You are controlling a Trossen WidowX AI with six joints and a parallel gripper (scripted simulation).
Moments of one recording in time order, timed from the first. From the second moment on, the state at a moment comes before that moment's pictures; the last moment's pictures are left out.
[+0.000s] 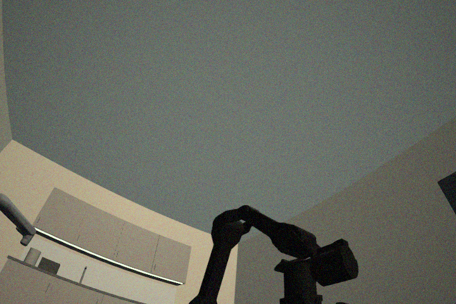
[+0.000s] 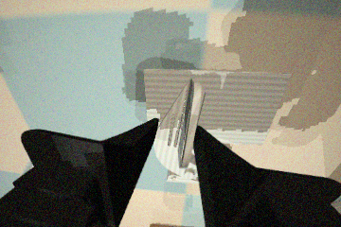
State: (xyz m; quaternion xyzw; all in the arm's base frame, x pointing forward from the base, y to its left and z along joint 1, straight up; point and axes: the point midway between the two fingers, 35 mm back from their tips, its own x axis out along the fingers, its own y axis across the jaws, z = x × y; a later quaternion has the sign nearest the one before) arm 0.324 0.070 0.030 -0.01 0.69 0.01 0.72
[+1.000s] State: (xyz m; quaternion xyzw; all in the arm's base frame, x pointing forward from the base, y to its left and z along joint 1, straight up) arm 0.324 0.070 0.030 -0.01 0.69 0.01 0.72
